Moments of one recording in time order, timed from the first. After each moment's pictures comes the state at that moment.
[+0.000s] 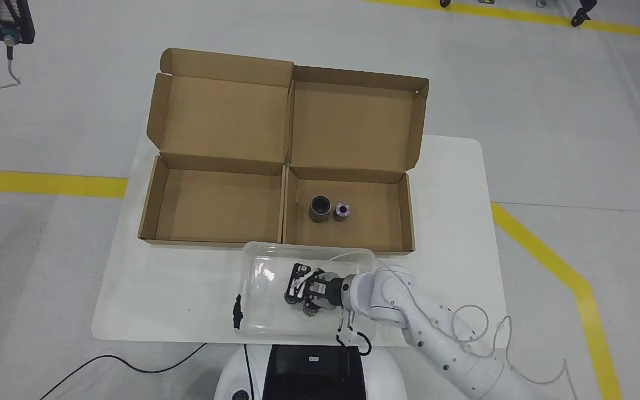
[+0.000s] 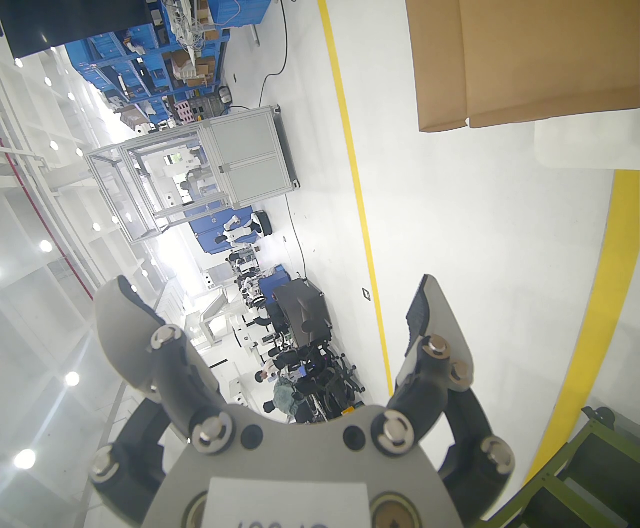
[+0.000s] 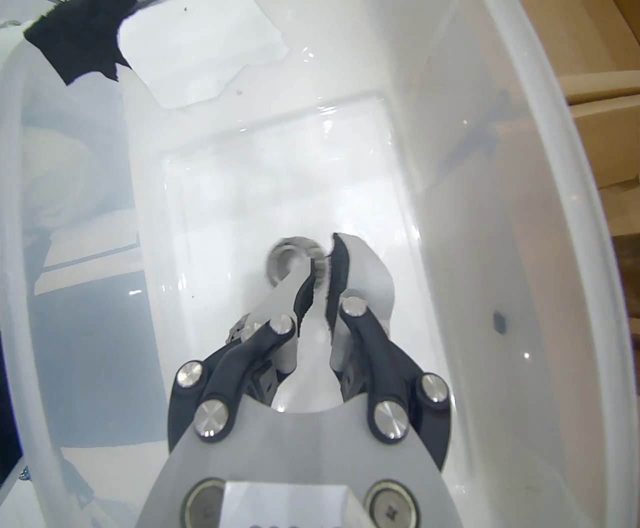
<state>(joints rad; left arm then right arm) 0.11 -0.38 -0.87 -1.29 2.37 -0.77 0.65 -1.15 -1.25 0.67 -1.56 -1.24 -0.57 0.53</state>
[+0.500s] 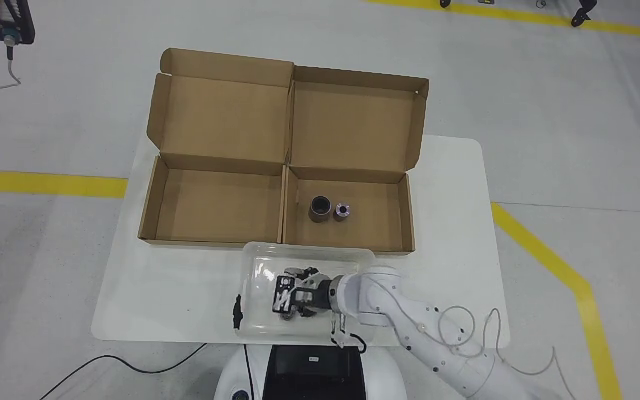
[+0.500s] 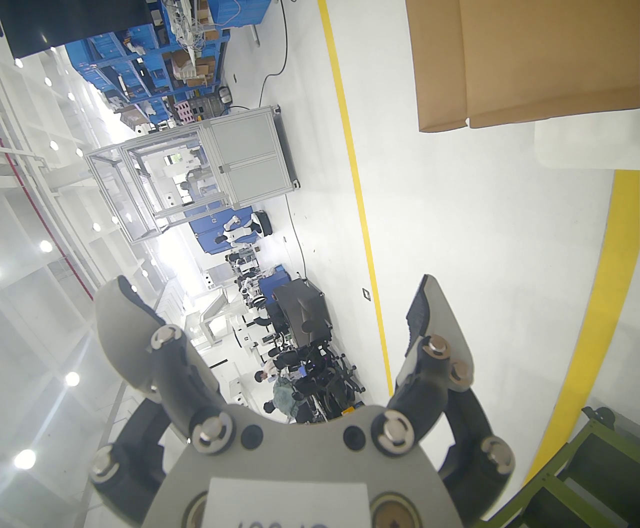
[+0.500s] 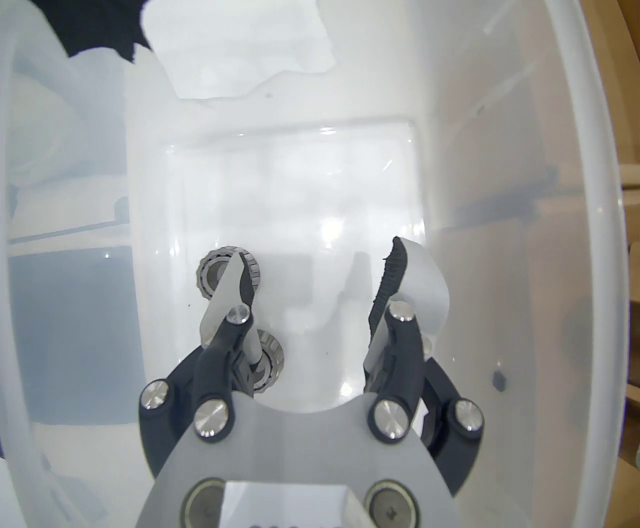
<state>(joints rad) 0.11 -0.38 -0.87 -1.29 2.37 -0.77 0.65 -1.11 -1.27 0.60 -1.61 -1.38 -0.62 0.54</state>
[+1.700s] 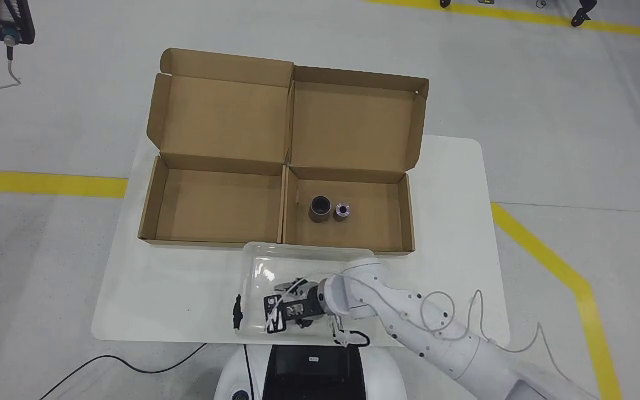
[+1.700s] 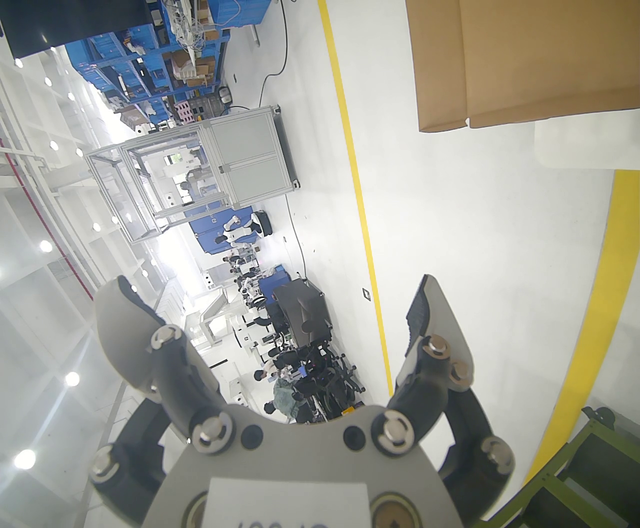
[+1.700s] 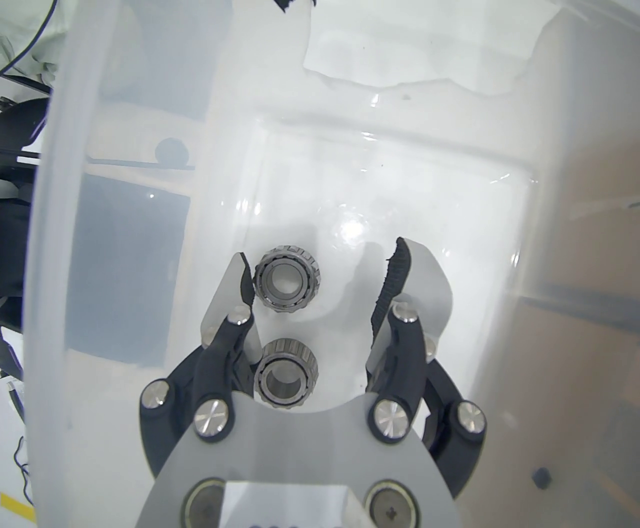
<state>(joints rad) 0.11 -0.38 -0.87 -1.29 2.37 -0.77 0.65 -0.98 -1.32 0.48 -1.48 -1.35 -0.79 0.57</state>
